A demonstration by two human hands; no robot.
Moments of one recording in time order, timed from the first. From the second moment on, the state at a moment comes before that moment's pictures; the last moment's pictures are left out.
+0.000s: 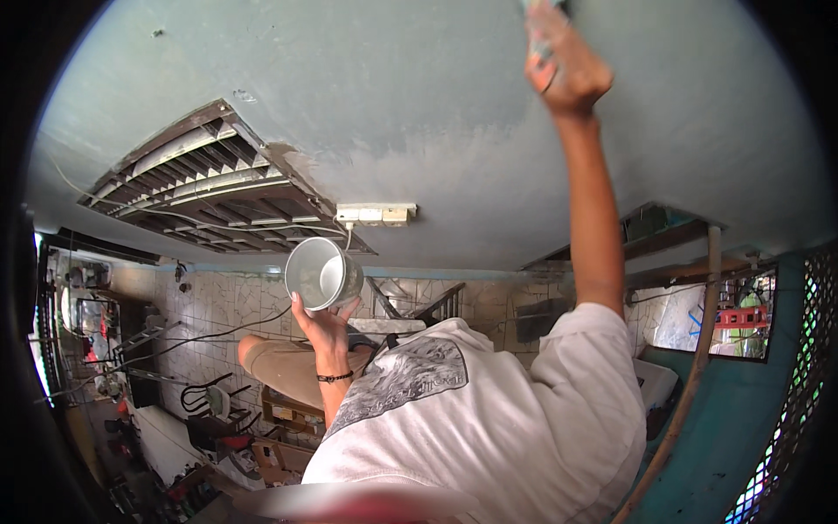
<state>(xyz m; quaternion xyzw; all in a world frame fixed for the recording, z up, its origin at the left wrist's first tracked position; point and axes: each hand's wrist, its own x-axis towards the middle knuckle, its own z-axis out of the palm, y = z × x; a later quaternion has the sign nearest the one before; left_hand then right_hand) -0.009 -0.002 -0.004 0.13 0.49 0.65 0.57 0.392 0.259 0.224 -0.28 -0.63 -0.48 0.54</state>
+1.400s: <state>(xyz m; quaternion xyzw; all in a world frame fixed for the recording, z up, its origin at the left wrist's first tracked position) -0.015 -0.012 -0.015 0.11 0.51 0.66 0.54 0.376 0.228 0.036 -0.36 -0.63 -0.34 0.59</state>
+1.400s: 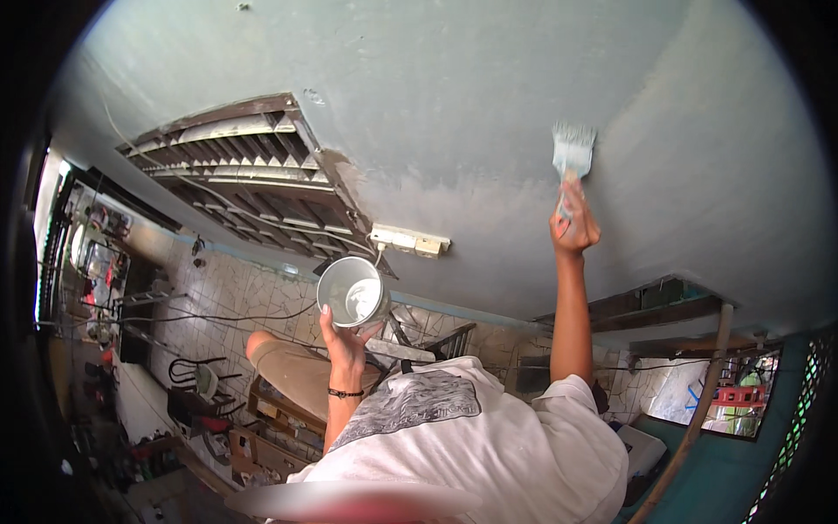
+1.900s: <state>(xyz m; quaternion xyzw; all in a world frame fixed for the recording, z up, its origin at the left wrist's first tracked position) -0.002 -0.006 -0.006 0.19 0.50 0.66 0.53 0.287 0.107 0.004 -0.53 -0.56 0.26 0.58</state>
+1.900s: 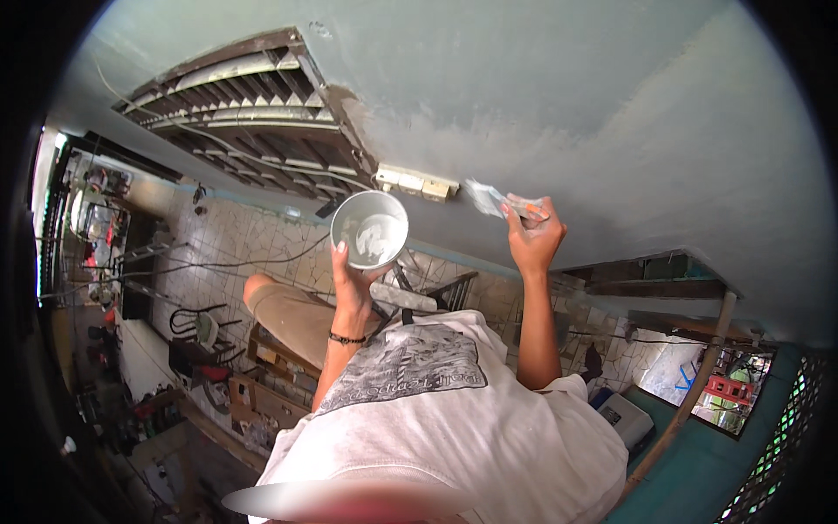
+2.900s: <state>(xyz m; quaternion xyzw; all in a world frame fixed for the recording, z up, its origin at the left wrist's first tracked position) 0.034 -0.004 -0.009 0.34 0.50 0.68 0.42 0.189 0.066 0.060 -0.40 -0.74 0.20 0.50</state>
